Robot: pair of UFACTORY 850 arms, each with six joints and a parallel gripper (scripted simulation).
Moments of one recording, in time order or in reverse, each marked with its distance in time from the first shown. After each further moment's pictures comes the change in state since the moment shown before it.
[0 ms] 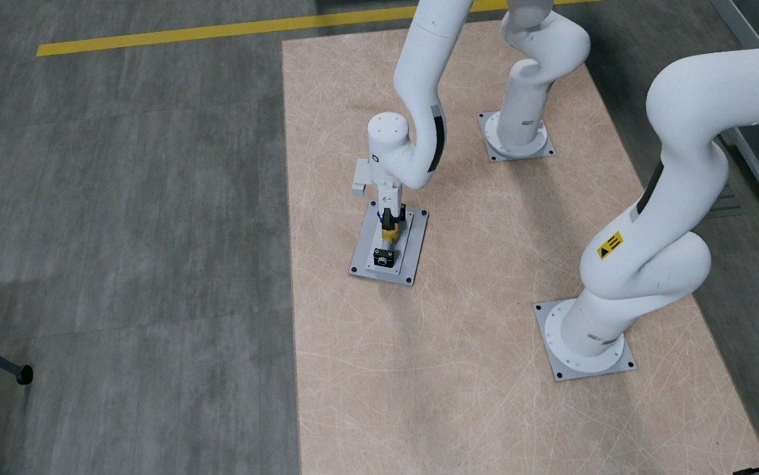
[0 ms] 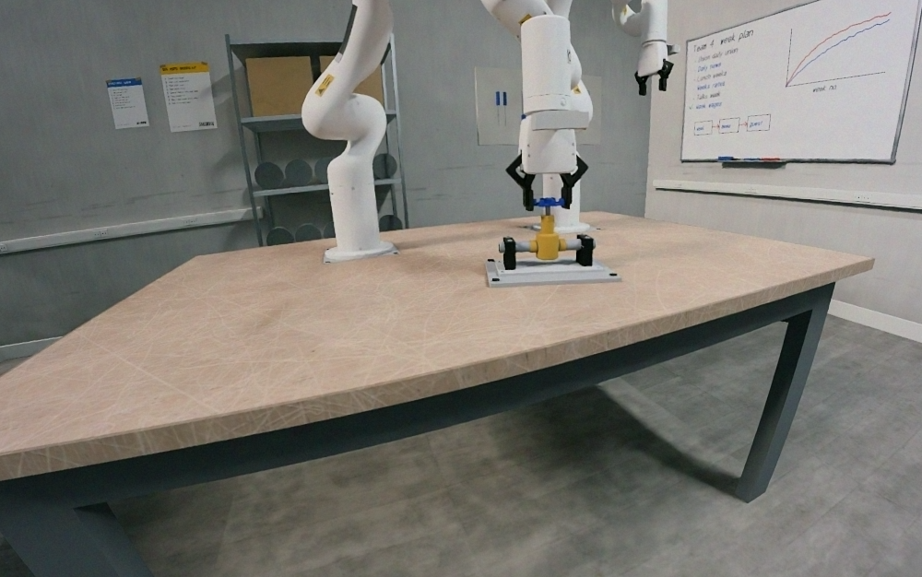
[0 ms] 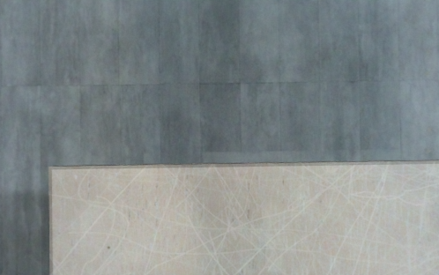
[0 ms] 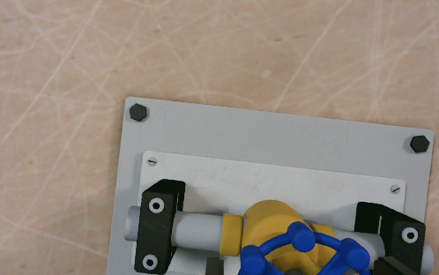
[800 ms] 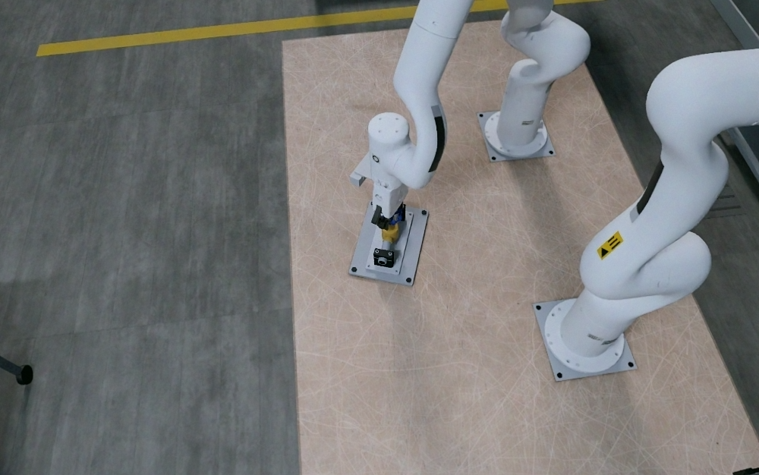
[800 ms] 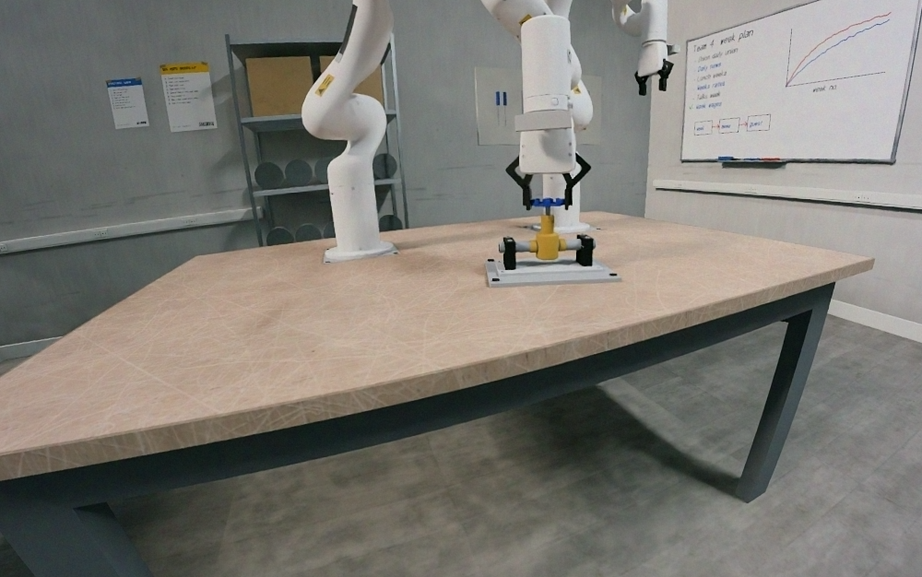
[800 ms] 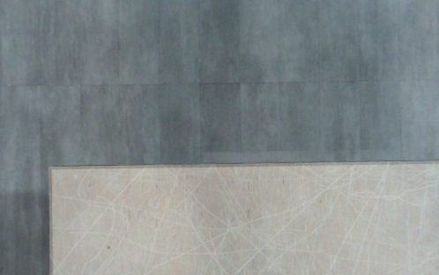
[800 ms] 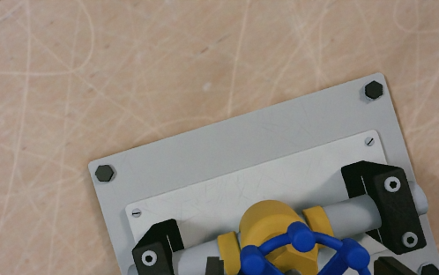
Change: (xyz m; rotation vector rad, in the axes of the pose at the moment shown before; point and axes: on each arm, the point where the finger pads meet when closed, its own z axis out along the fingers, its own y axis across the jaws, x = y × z) left arm 0.000 0.000 0.000 0.000 0.000 0.000; right arm 0.000 0.000 0.000 -0.002 0.003 0.411
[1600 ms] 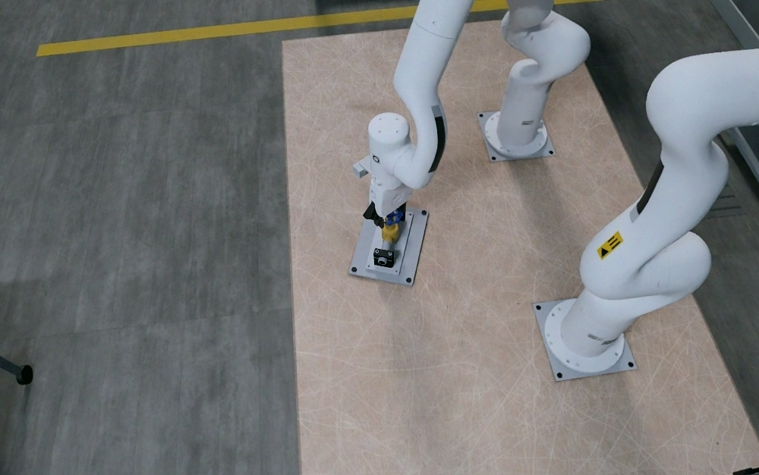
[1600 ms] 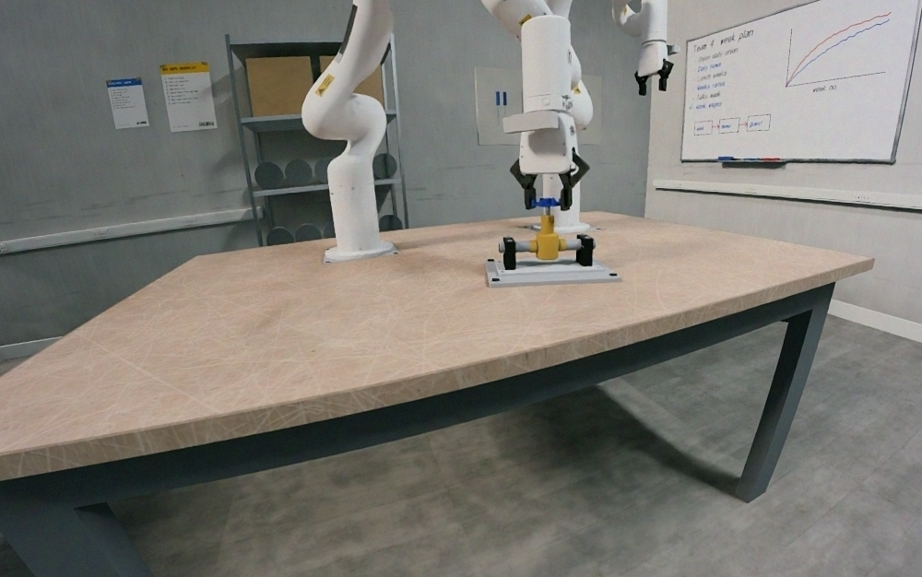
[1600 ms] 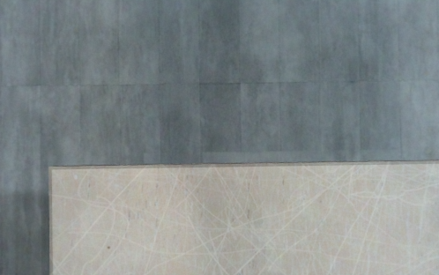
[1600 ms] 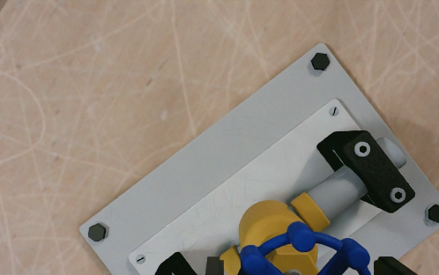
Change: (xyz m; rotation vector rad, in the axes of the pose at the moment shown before) left arm 0.000 0.000 0.000 0.000 0.000 0.000; right arm 0.000 0.000 0.000 0.000 0.002 0.352
